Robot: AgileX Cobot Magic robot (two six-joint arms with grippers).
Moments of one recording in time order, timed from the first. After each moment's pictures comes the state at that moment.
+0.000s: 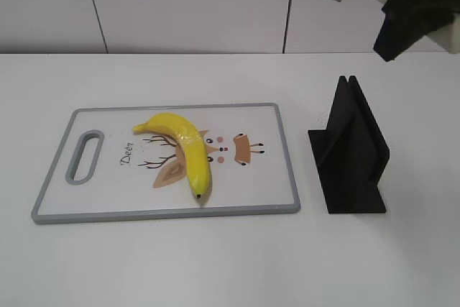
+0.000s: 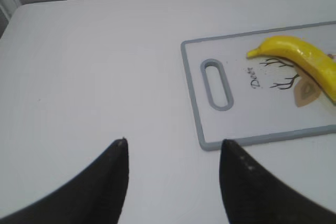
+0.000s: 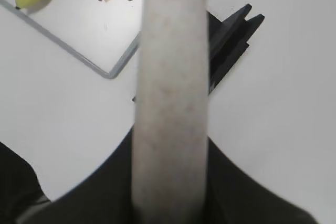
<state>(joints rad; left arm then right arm) -0.05 0.29 -0.54 -0.13 0.89 0.26 0.37 1.58 -1.48 0.14 1.22 -0.37</state>
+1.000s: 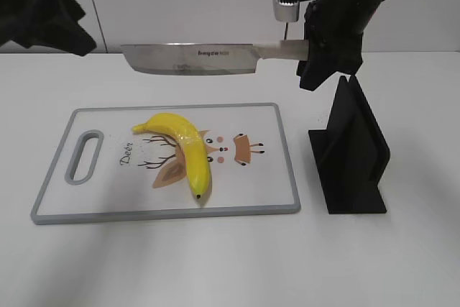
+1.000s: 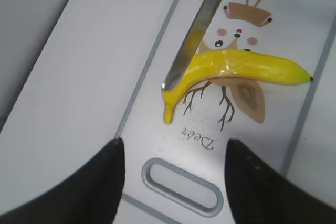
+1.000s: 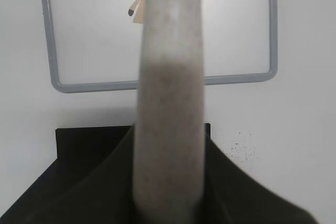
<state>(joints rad) -0.25 1.53 -1.34 -0.45 0.95 1.27 0.37 2.03 -1.75 0.29 1.22 -1.28</state>
